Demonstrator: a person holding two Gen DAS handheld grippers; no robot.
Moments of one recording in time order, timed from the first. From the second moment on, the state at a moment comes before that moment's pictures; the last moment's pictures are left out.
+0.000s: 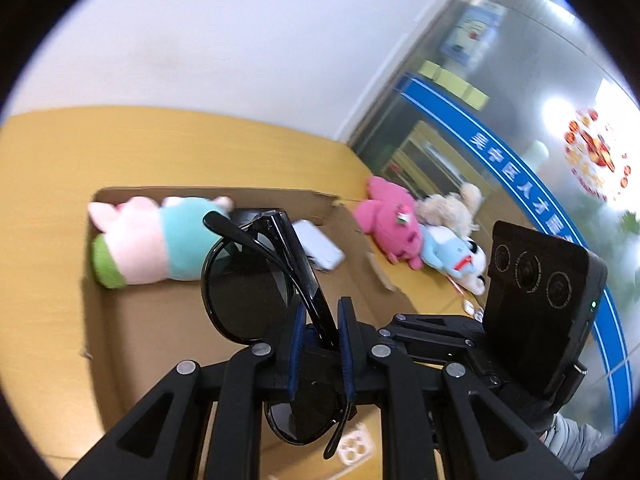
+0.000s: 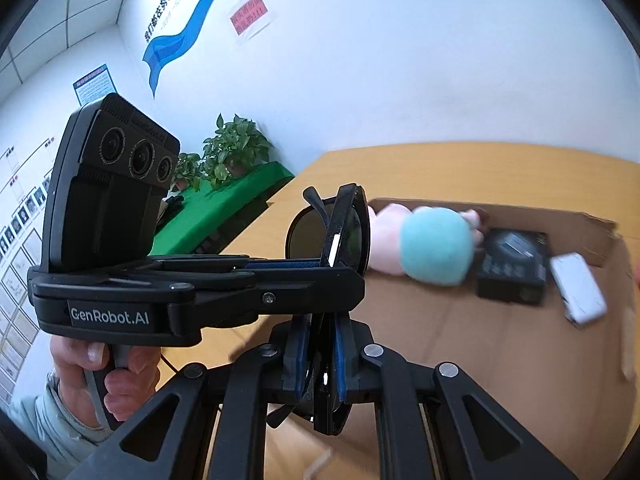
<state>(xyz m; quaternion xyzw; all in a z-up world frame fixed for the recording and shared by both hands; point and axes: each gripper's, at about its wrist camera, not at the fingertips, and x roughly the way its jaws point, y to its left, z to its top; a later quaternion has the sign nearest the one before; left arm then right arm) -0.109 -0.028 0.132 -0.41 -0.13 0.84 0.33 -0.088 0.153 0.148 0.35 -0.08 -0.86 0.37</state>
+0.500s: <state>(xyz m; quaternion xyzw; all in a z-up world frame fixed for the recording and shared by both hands) -0.192 -0.066 0.008 -0.55 -0.12 0.79 0.23 -0.201 0.070 0.021 0.52 -0.14 -0.76 0.36</state>
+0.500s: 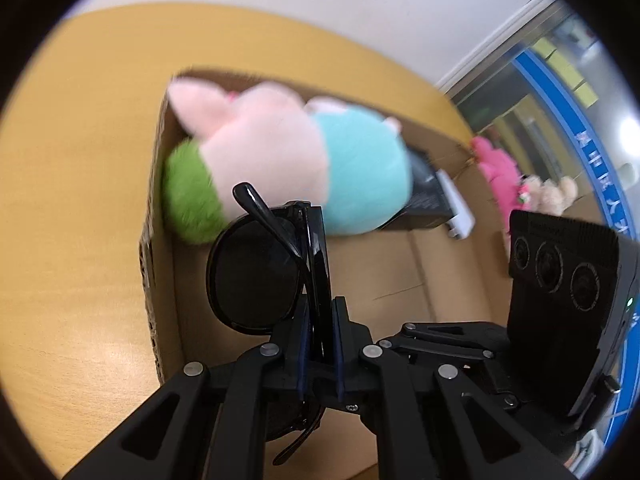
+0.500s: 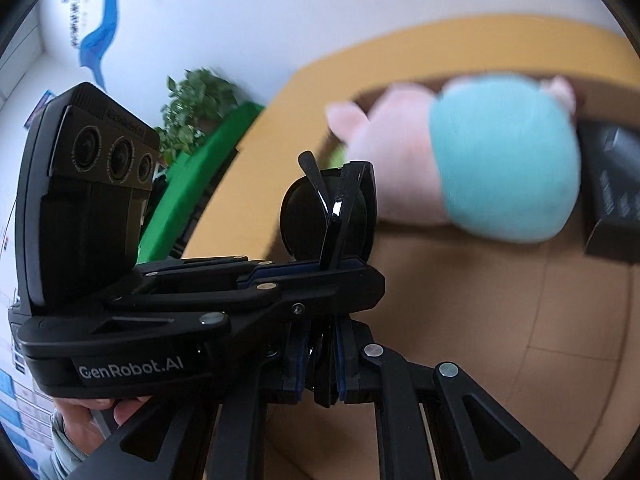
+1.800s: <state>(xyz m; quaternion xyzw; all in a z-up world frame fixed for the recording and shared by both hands) -0.160 -0.070 0.034 -0.56 -0.09 0.81 0.15 -0.168 0.100 0.013 0.57 -0.15 -0.74 0.33</state>
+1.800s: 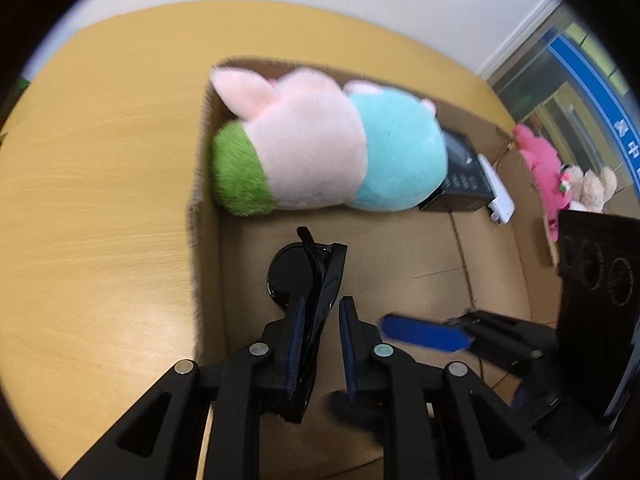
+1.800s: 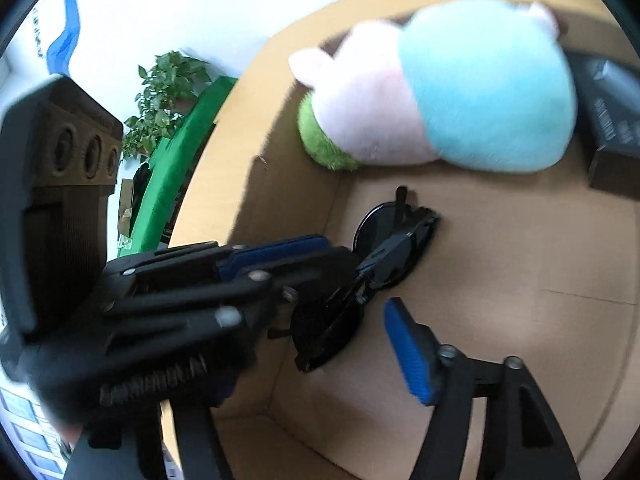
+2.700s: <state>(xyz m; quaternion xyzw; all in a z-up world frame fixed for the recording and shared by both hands) 0.025 0.008 0.120 -0.28 -0.05 0.95 0.14 0.021 0.215 0.129 0.28 0.01 -0.94 0.16</state>
